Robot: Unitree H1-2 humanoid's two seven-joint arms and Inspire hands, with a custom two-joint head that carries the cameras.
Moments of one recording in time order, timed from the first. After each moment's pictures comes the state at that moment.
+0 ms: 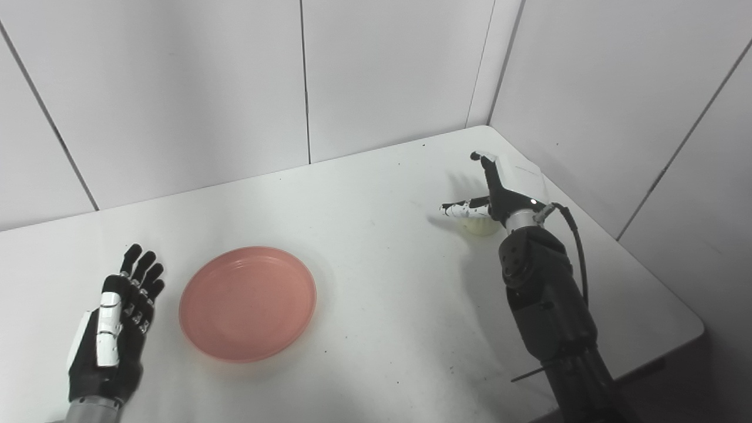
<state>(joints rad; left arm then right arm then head) -0.30 0.06 -0.03 0.26 -0.21 -0.07 -0.27 -0.33 -0.40 -0.21 -0.03 -1.02 0.47 0.23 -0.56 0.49</state>
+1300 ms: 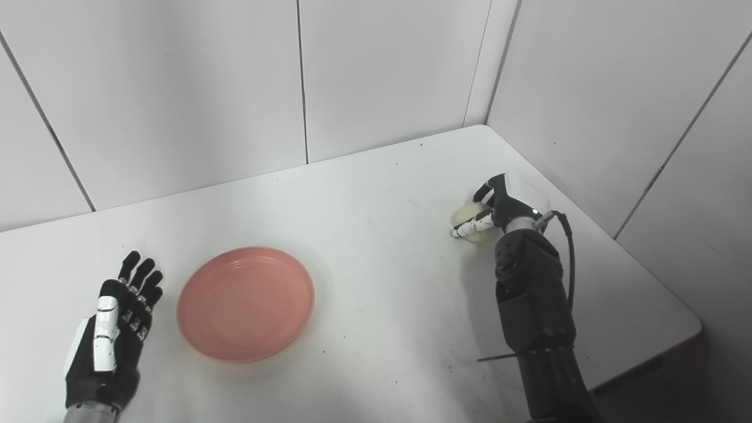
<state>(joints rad) -0.29 0.06 -0.03 0.24 -0.21 -0.02 -0.27 -0.39 -0.28 -0.40 0.05 -1.08 0.47 0.27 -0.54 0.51</state>
